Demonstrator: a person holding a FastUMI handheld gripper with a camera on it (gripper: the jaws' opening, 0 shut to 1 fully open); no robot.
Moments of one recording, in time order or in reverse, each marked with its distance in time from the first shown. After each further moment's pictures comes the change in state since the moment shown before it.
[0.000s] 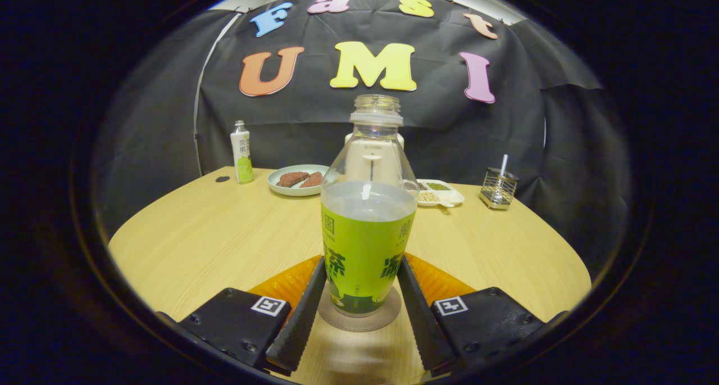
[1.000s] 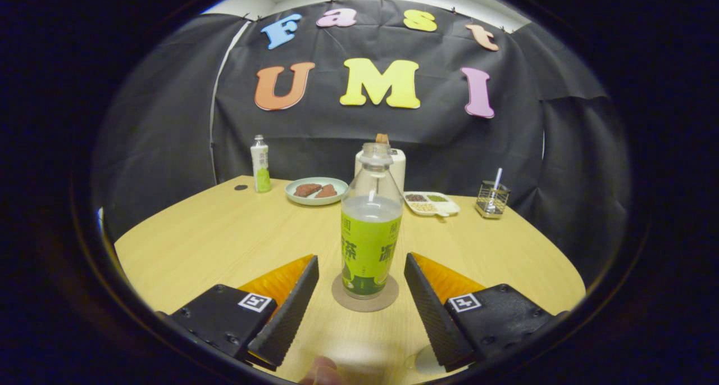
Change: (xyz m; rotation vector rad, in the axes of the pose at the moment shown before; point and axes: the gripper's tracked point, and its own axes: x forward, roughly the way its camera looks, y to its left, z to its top) arm -0.080 0.011 0.009 -0.027 -0.085 0.017
